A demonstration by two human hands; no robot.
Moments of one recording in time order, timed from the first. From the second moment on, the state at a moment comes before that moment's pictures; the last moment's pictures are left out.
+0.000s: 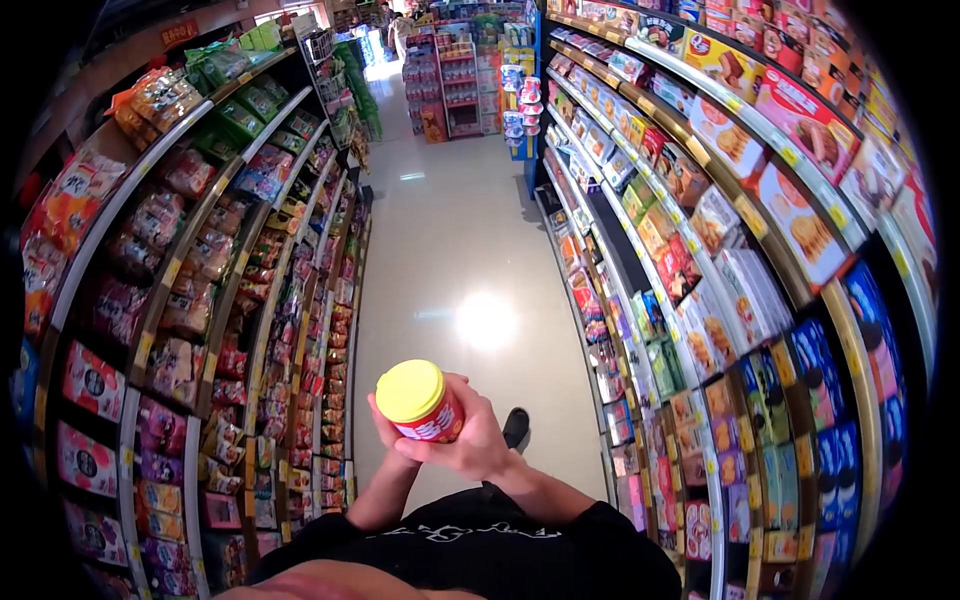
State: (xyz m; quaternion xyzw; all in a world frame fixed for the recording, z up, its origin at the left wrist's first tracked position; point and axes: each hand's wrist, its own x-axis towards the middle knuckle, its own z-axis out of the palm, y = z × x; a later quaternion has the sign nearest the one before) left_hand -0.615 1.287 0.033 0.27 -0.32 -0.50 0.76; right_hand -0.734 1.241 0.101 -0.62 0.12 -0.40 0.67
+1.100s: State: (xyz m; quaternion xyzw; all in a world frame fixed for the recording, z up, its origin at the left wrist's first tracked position) left_hand -0.332 0.498 0.035 0.26 -0.07 -0.66 0.70; right_hand -0.426 0.463 0.070 -0.24 0.22 -0.44 0.84
